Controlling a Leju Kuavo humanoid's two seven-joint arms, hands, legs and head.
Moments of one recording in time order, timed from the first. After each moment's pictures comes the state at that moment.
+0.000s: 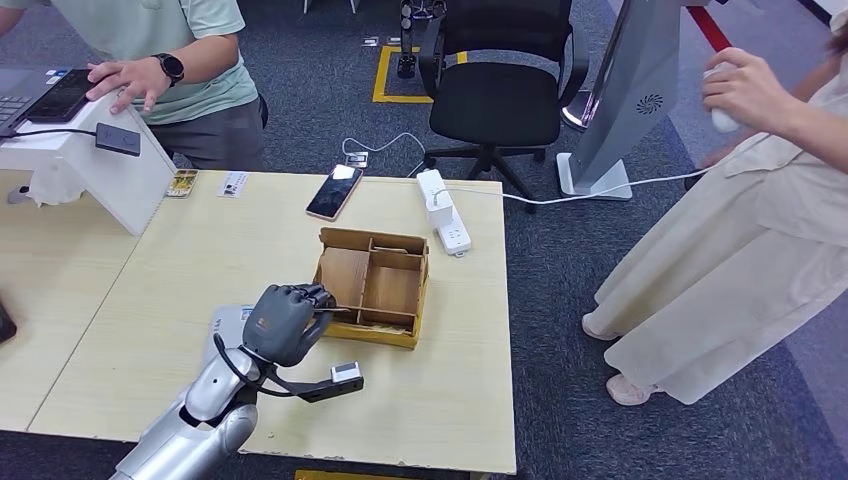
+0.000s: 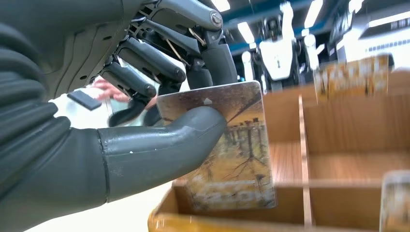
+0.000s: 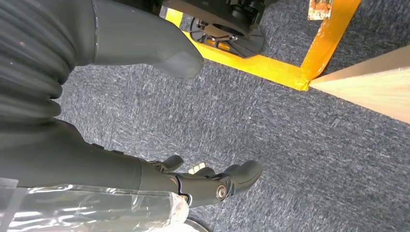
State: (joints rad) left arm -0.24 0.27 -0.58 -1.31 -1.04 0.41 -0.16; right arm -0.07 0.19 0.00 -0.29 0.63 -0.35 -0.12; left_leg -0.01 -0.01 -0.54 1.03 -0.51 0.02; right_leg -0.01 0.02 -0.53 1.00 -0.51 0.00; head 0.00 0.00
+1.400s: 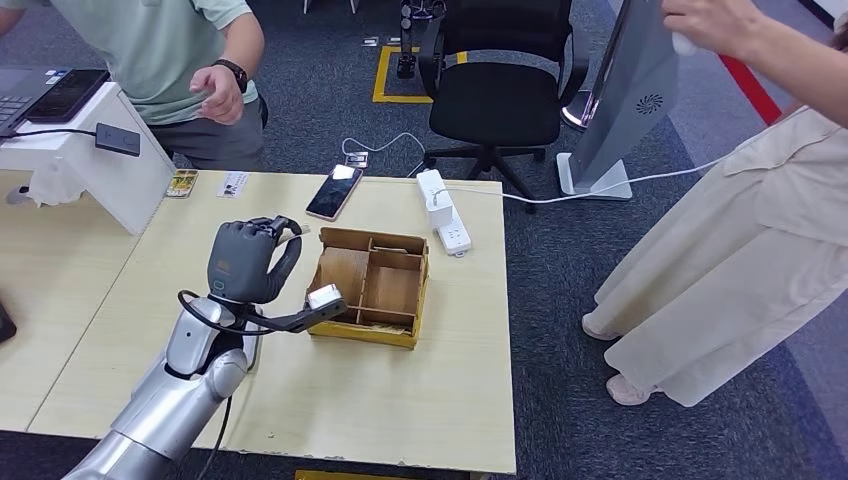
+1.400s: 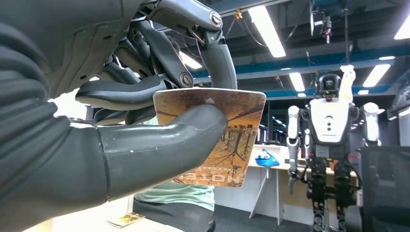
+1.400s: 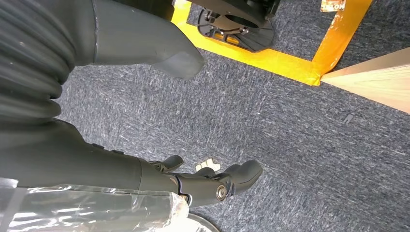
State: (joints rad) left arm -0.37 0.23 -0.45 -1.33 -1.00 0.50 -0.13; right arm -0.05 0.17 0.03 -0.29 0.63 -0.37 -0.11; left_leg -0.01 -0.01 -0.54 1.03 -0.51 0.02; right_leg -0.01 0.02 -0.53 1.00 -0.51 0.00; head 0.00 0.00
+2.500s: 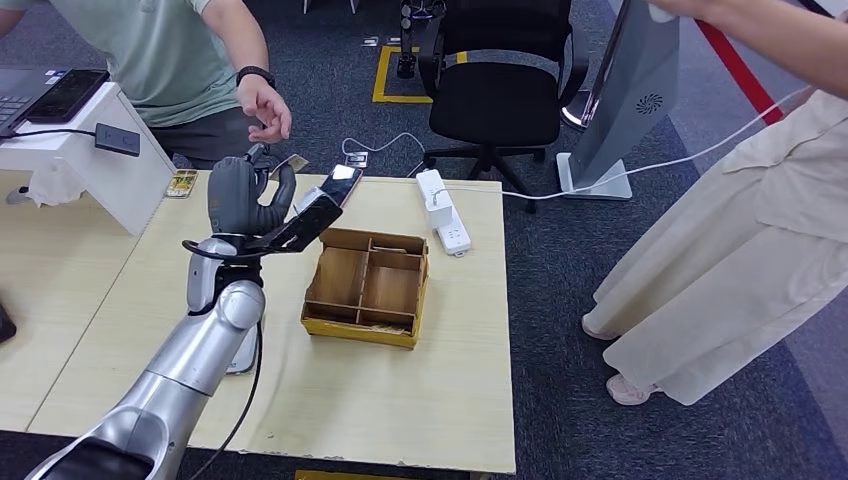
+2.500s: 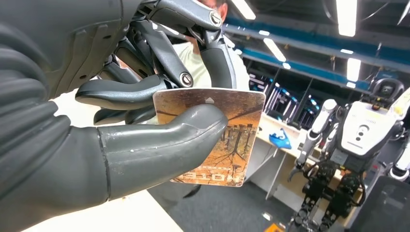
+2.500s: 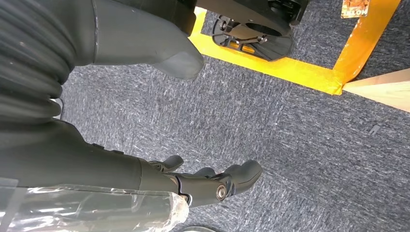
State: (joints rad) left arm -0.59 0.08 -0.36 -1.16 -0.68 0.48 -0.12; right arm -0.03 0.17 0.03 -0.27 0.60 -0.35 -0.09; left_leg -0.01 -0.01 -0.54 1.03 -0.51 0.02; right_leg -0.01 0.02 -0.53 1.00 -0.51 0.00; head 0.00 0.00
